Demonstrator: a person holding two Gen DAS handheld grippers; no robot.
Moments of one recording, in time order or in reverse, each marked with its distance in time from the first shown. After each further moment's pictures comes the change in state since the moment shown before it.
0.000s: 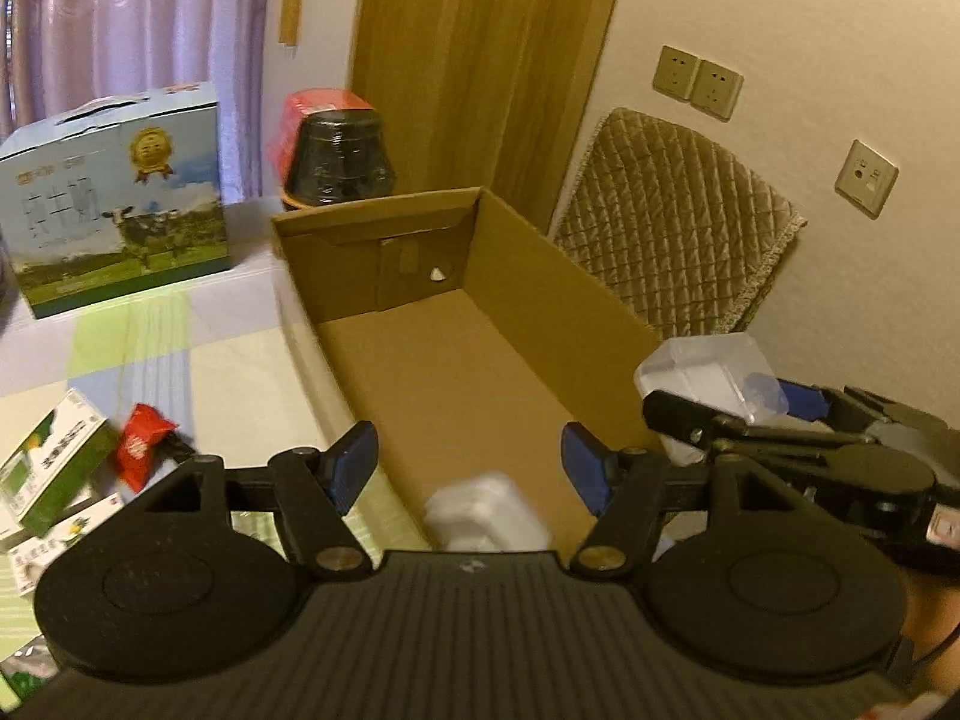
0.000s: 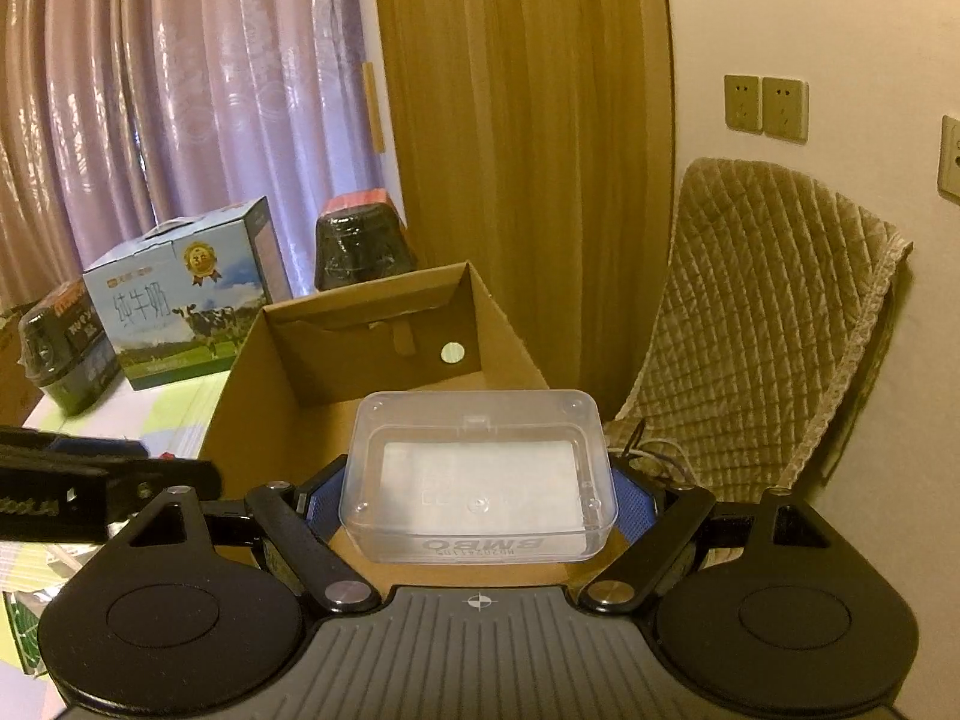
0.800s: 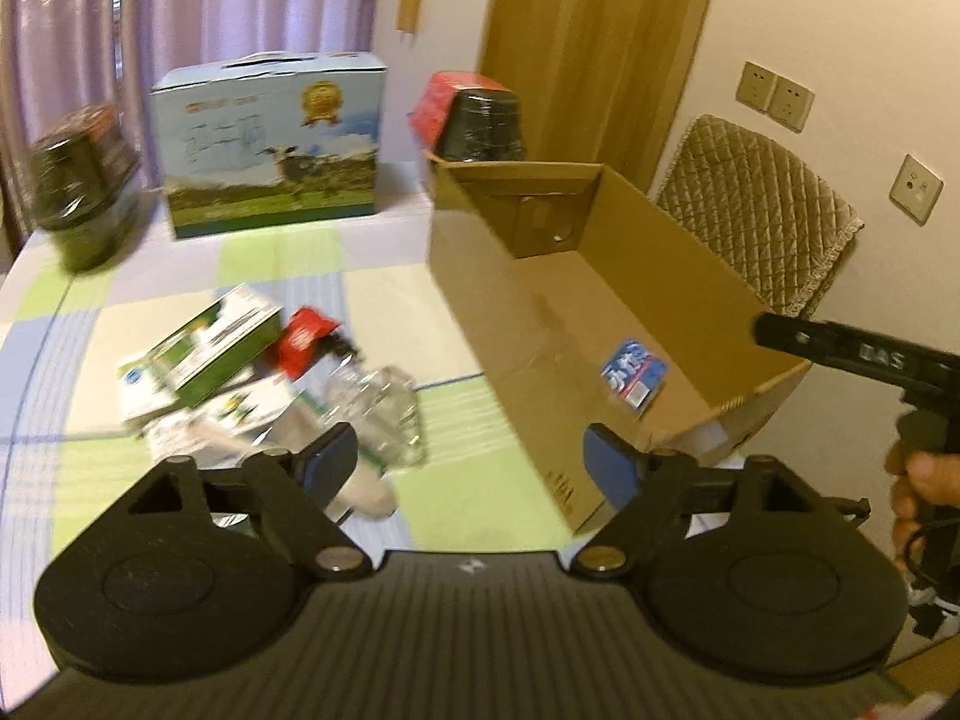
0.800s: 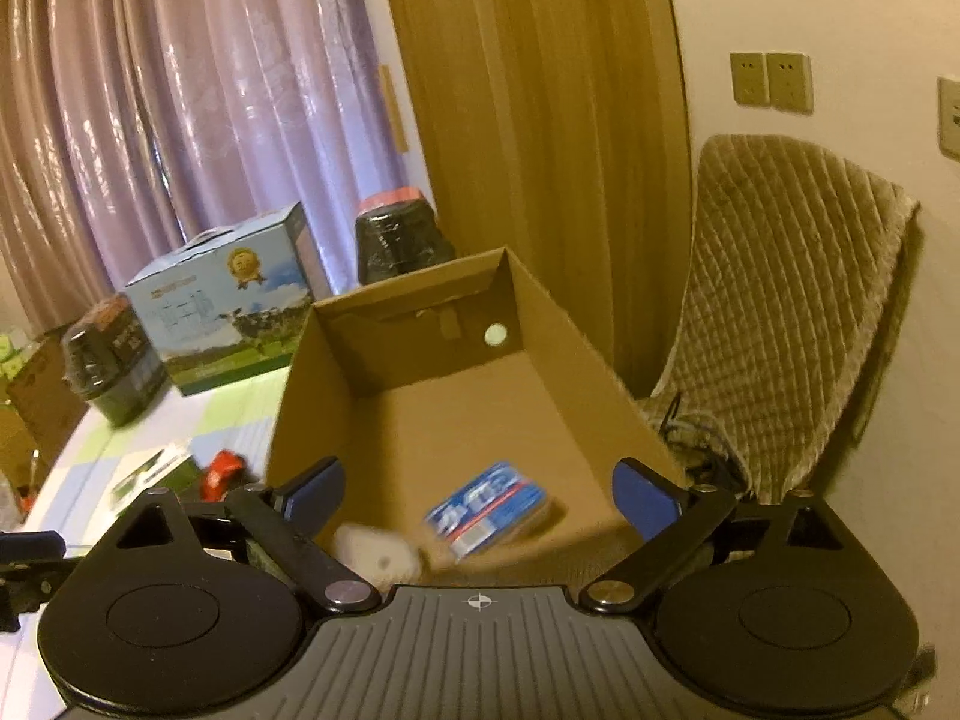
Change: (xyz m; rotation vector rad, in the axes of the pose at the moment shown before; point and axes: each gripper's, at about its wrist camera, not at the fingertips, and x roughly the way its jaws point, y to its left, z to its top) left arm -0.089 0.064 -0.067 -0.094 0.002 0.137; right arm -0.034 0.016 -0.018 0.079 0.011 0.069
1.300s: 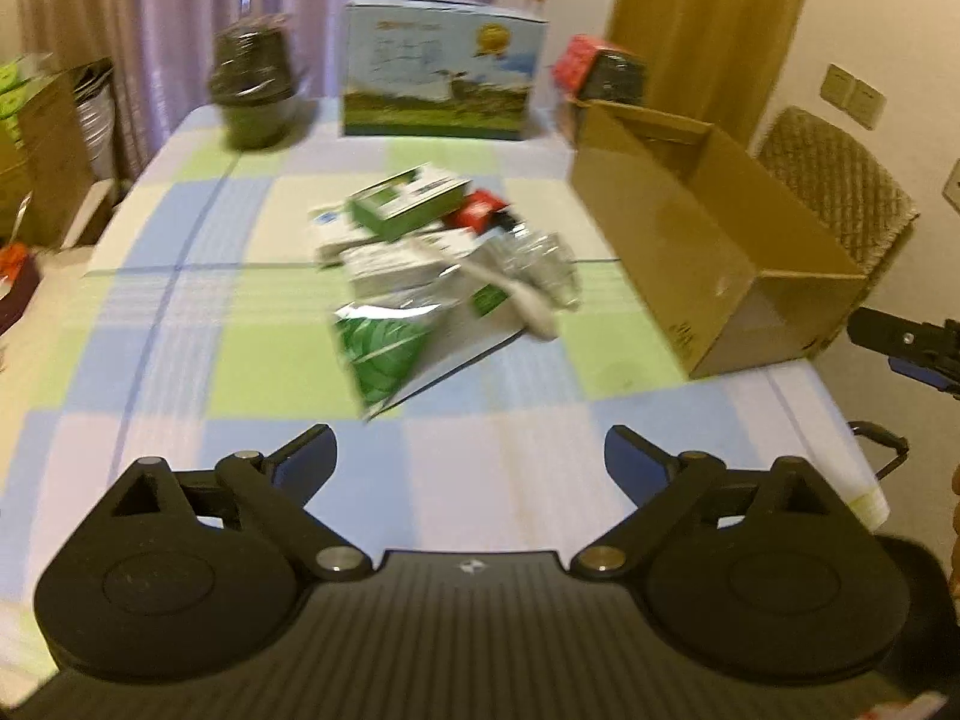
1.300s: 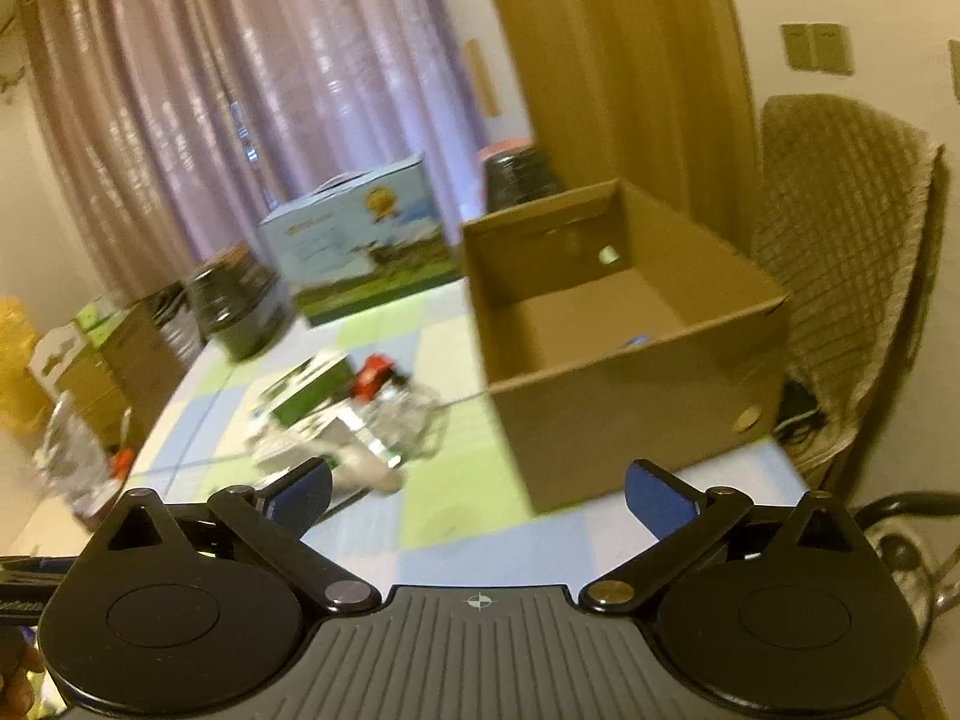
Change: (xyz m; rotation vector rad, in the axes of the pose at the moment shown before) left arm -0.104 0.080 -0.105 -0.122 0.058 0.148; right arm -0.082 0.085 -0.074 0.000 0.064 0.150
